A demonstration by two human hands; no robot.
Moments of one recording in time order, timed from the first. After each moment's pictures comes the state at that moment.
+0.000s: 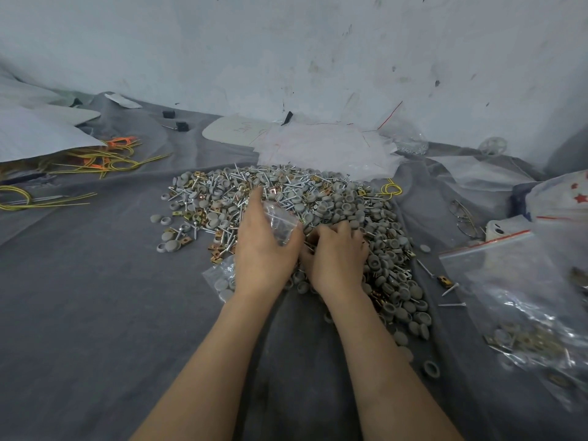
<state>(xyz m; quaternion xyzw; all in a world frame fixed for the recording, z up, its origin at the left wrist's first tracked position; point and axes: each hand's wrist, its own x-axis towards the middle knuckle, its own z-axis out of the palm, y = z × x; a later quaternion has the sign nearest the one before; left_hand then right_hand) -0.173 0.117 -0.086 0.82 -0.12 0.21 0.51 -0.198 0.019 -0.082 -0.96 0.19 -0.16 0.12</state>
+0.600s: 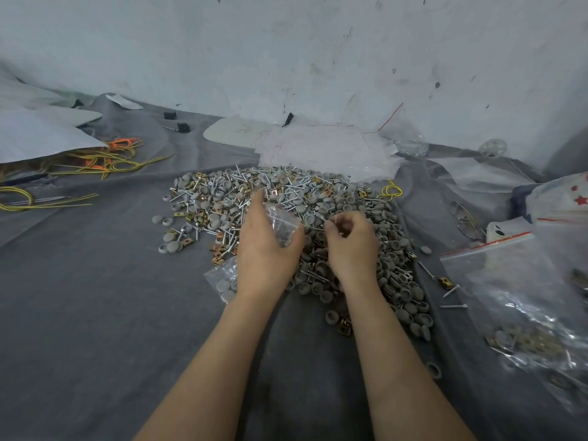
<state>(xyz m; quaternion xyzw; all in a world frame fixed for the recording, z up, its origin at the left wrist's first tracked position) -0.174 0.117 -0.085 0.83 -0.12 0.20 0.52 -0.189 0.000 -0.079 -0.81 0.18 -0.30 0.47</state>
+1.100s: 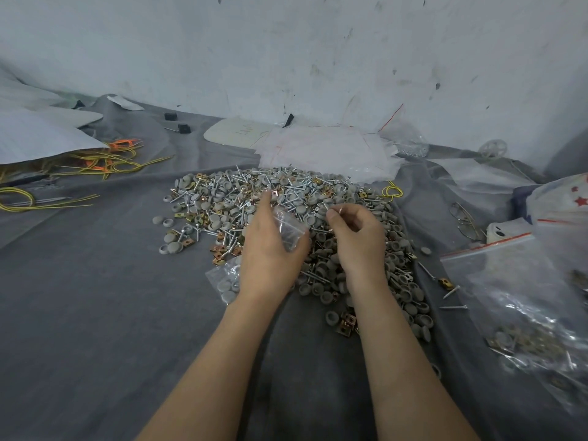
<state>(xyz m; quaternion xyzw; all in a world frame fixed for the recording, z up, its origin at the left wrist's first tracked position) -0.175 0.117 -0.086 0.82 -0.15 0.14 0.54 -0.190 -0.004 -0.072 -0.72 0.12 -0.33 0.60</state>
